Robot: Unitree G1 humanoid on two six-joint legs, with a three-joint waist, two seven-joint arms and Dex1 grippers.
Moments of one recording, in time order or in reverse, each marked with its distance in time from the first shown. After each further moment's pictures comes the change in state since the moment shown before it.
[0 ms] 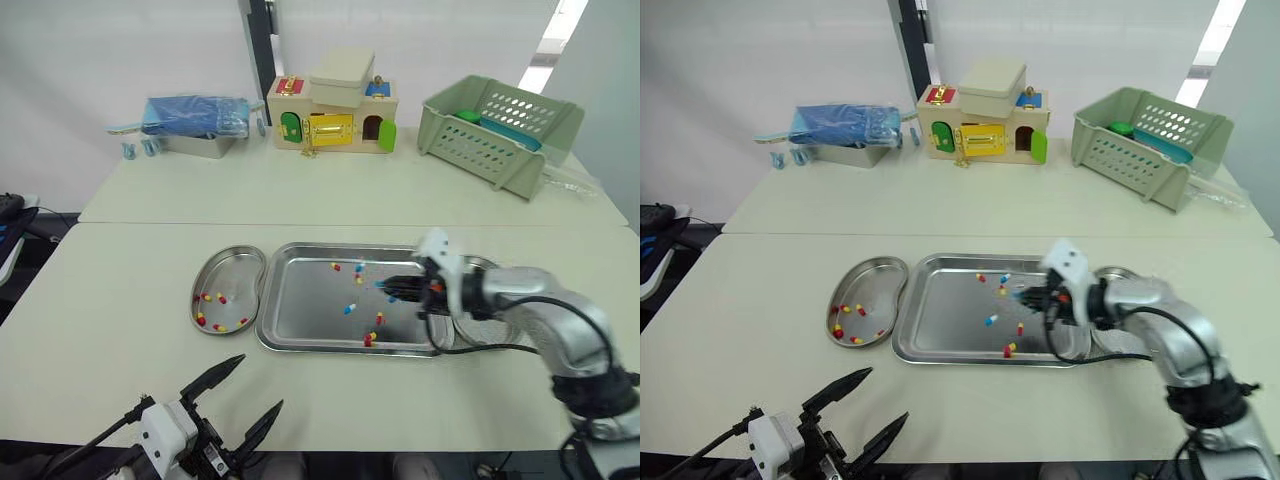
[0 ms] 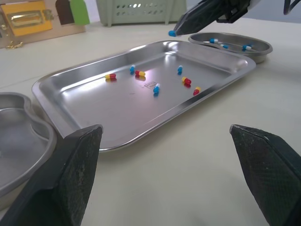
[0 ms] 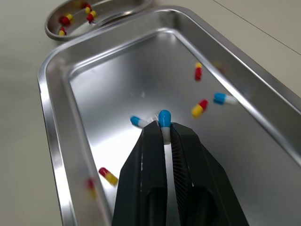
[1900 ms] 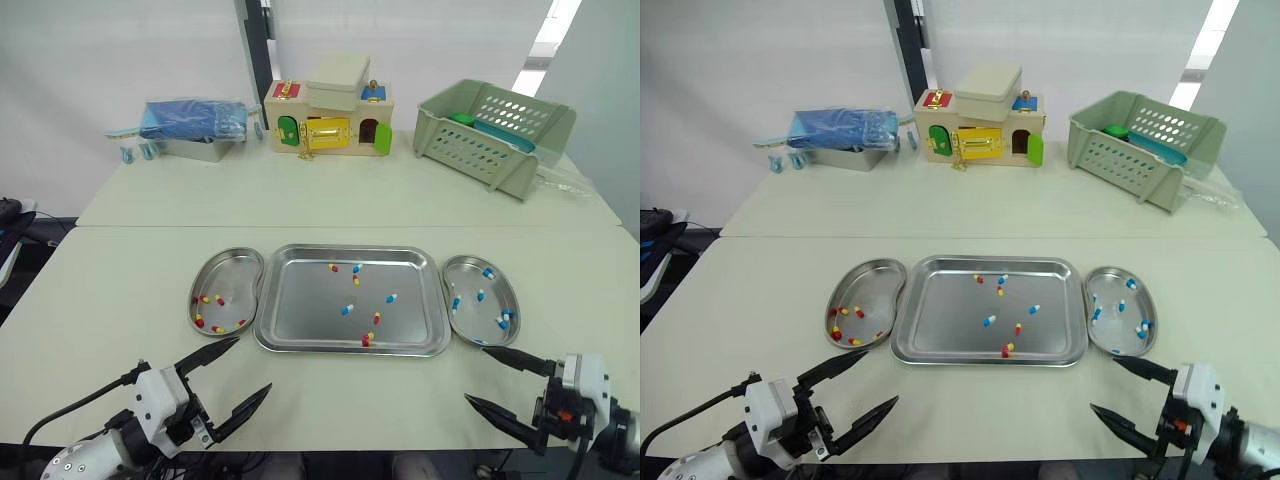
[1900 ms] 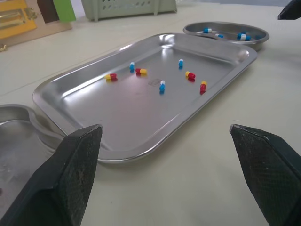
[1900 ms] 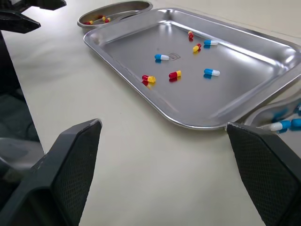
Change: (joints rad) left arm -0.086 0.119 0.092 0.017 -0.060 0.150 0.014; right arm 0.936 0.189 -0.380 -0.070 0.057 -0.861 0.221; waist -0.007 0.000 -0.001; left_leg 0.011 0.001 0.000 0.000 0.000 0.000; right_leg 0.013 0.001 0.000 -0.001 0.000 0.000
